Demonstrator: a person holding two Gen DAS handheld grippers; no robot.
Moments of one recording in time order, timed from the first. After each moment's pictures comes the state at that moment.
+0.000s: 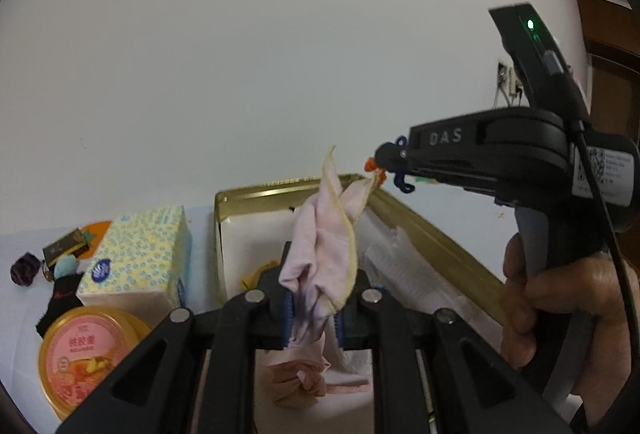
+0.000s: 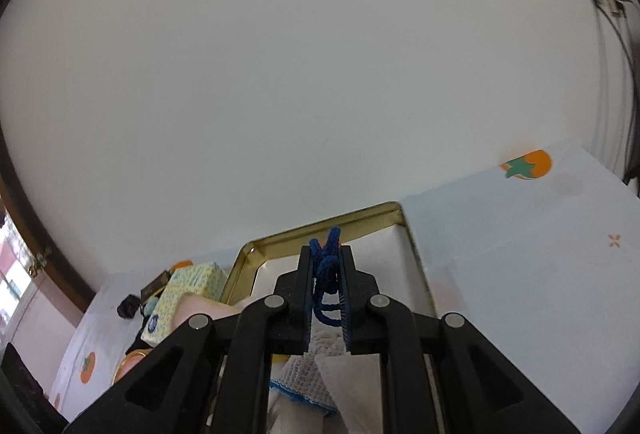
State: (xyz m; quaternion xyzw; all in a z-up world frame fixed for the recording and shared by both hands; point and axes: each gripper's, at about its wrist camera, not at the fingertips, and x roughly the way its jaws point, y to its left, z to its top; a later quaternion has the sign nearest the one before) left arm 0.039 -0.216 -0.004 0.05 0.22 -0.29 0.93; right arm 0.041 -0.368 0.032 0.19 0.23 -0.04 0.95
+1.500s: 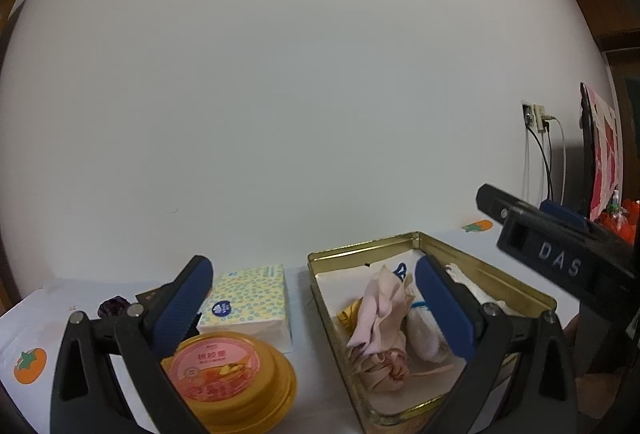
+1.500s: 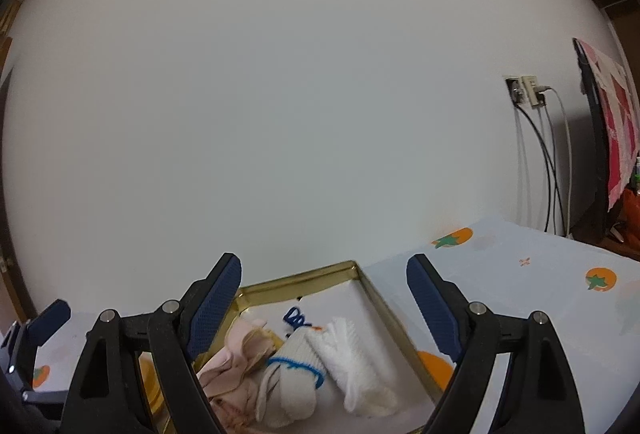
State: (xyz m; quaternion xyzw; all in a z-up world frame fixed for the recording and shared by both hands) left arm -0.021 -0.146 0.017 0.06 0.06 -0.20 0.98; right arm -0.081 -0.305 0.017 0.12 0.01 -0.16 0.98
